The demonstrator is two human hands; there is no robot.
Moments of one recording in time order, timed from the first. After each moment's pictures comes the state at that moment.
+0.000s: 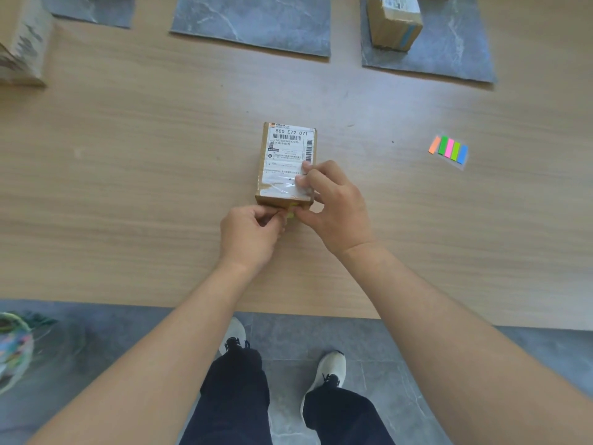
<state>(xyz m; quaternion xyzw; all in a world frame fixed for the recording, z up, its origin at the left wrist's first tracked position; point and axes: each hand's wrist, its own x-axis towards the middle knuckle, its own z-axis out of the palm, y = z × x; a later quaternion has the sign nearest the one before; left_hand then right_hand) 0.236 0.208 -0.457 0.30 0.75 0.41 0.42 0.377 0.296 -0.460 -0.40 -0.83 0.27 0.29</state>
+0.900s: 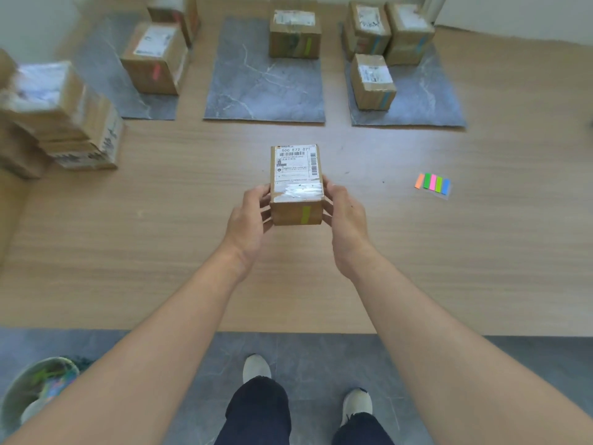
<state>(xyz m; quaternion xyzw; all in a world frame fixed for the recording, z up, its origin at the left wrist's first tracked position) 0.209 0.225 -0.331 0.24 0.63 0.54 0.49 0.340 0.272 -0.340 -0.53 -0.41 0.63 0.40</state>
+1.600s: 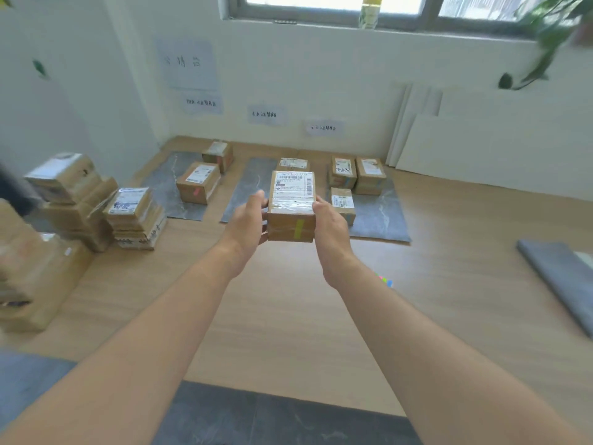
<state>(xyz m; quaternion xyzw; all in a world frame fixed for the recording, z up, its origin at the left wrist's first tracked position) 0.293 0.239 -0.096 0.31 0.64 0.58 0.39 0.414 0.296 -0.122 -0.44 -0.51 0.62 0.40</state>
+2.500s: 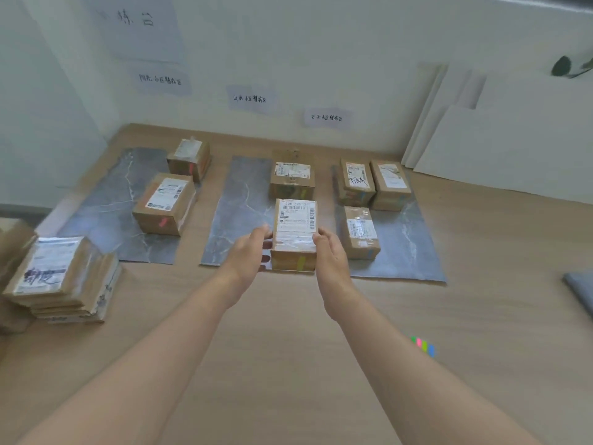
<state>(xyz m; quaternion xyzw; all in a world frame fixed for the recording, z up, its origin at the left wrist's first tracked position) 0.127 0.468 -0.196 0.31 0.67 0.47 0.49 0.265 0.510 -0.213 -0.56 -0.45 0.60 0.35</state>
